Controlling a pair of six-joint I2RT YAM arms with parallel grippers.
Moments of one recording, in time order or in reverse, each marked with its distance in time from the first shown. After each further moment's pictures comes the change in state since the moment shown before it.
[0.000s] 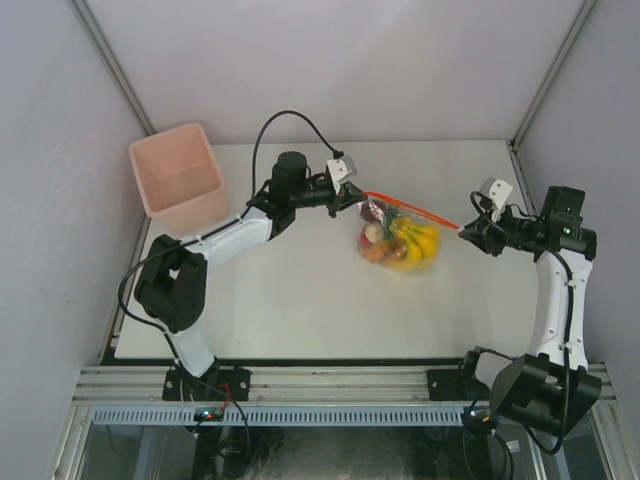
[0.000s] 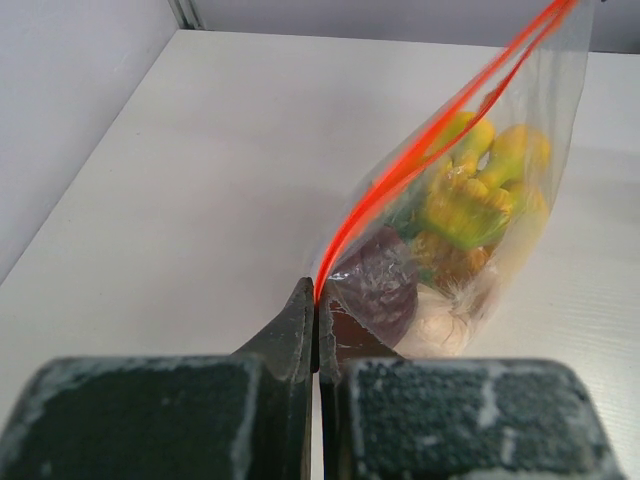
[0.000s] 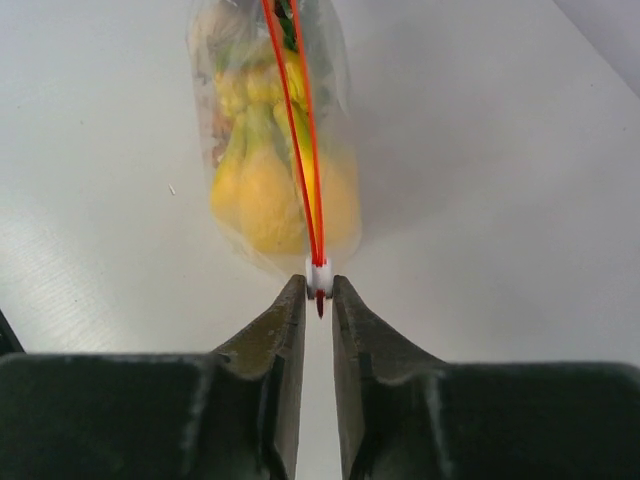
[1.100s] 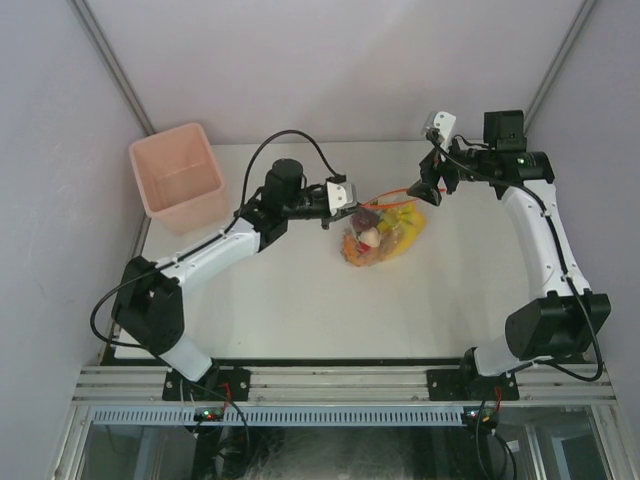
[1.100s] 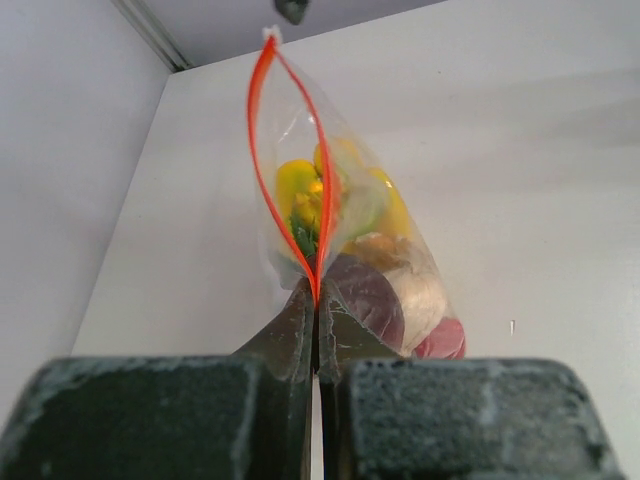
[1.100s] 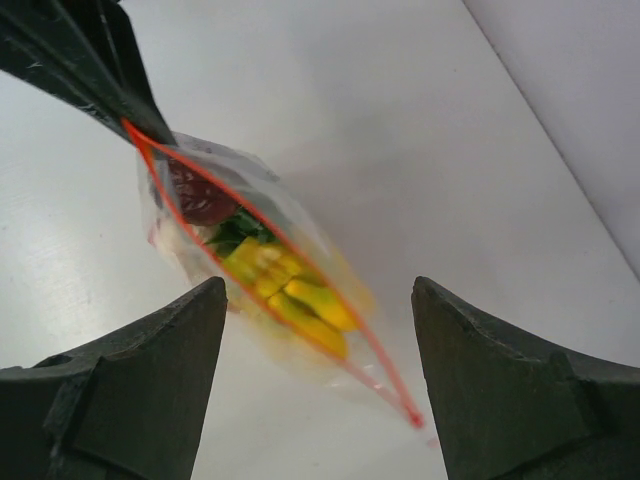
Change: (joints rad) left arm -0.051 -0.160 -0.073 -0.140 0.031 0.280; right arm 0.435 0.380 0.501 0.119 0.166 0.337
